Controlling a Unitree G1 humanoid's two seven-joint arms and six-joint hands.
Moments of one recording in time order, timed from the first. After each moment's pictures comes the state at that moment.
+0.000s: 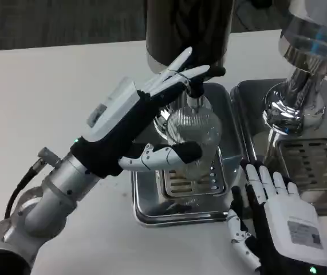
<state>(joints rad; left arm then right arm) -0.48 0.37 -0.17 0.79 0.44 -1.20 0.05 0.33 -0.18 0.41 -0.11 -0.99 0.20 -0.39</state>
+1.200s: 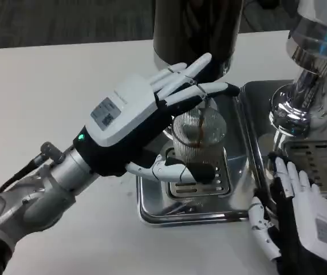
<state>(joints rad) -0.52 0.49 -0.30 0.68 0.79 -1.11 0.42 0.35 -0.13 0.31 -0.15 -0.83 0.16 -0.42</state>
